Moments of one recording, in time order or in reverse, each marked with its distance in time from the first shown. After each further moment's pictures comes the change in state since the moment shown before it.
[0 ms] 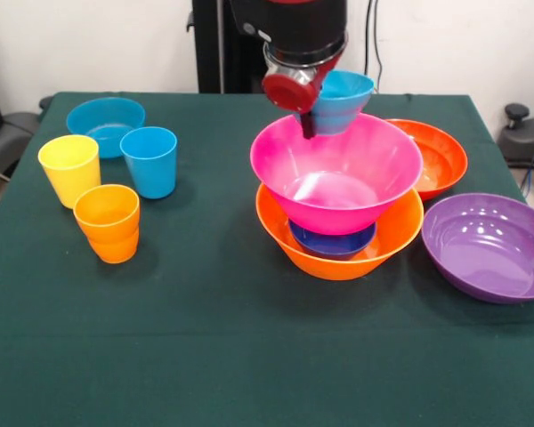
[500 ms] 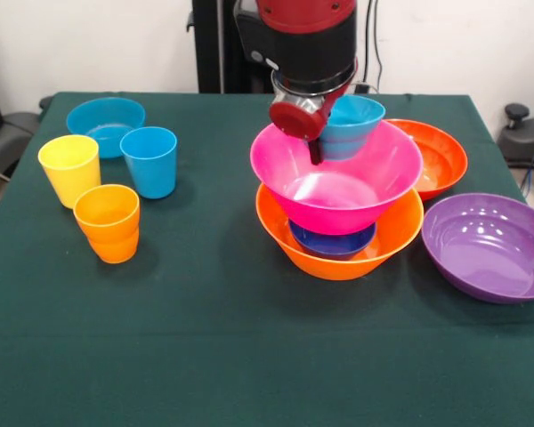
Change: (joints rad) arm 0.020 0.065 0.000 -0.085 0.006 0.000 0.037
